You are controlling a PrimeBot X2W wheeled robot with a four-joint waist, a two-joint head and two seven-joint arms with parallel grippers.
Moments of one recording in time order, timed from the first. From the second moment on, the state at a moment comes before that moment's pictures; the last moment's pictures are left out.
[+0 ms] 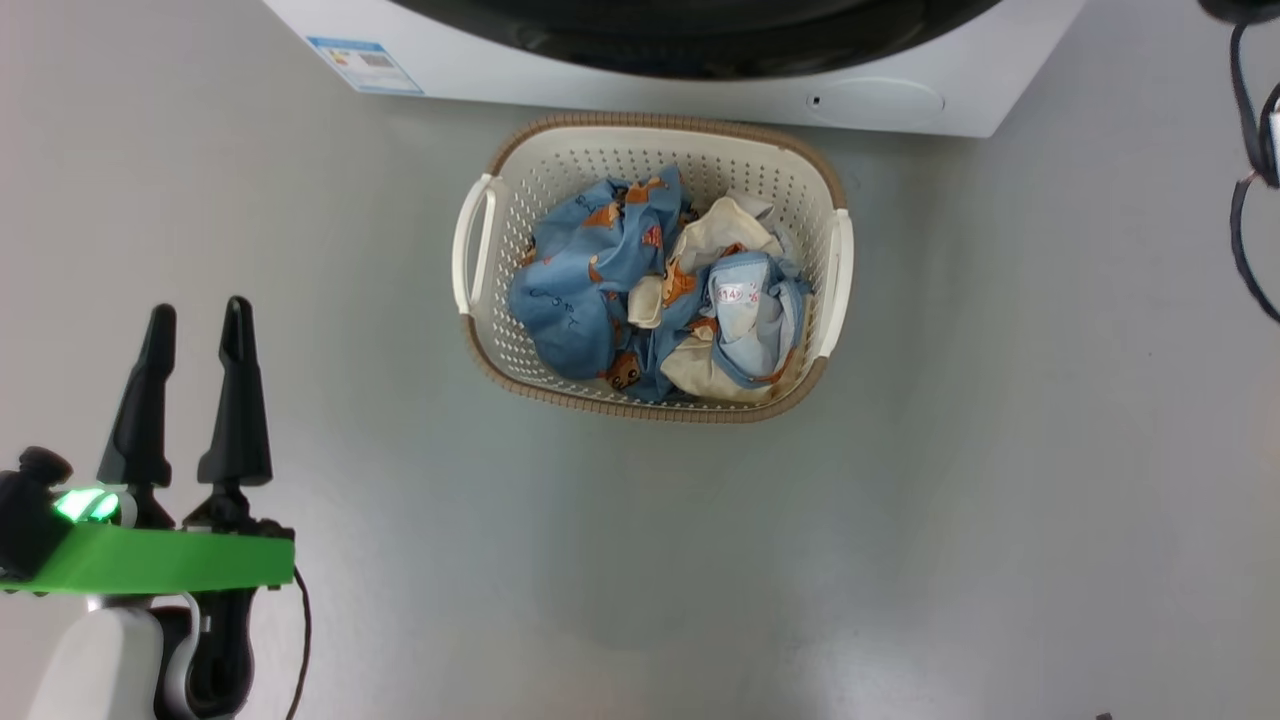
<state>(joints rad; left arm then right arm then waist) -0.33 0.27 -0.14 0.15 -0.69 -0.13 -0.26 -1.33 -0.18 -0.04 0.85 1.28 0.12 0.56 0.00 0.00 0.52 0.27</state>
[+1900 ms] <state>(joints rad) -0.11 0.25 -0.13 0.27 -0.54 -0.13 -0.26 -0.44 -0.07 0.06 0.43 1.54 0.13 0.89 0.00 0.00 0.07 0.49</state>
